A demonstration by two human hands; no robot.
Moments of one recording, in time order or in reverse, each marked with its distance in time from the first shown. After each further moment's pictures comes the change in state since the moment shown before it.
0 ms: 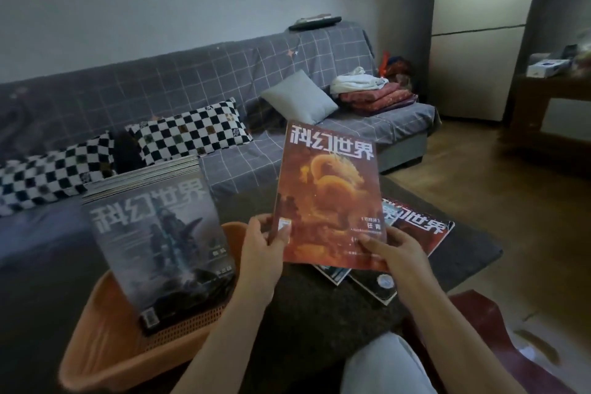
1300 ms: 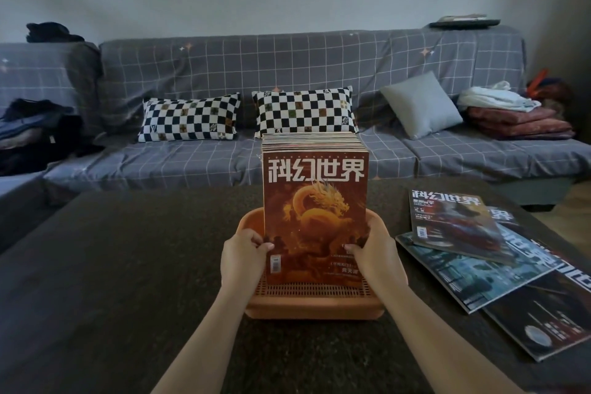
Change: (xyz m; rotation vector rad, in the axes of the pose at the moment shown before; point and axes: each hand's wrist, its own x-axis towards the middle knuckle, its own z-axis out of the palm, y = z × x) left_hand -0.001 -0.070 -0.234 0.560 0.407 -0.307; right_hand -0.017 0.080 0.229 -0.895 -0.259 -0.432
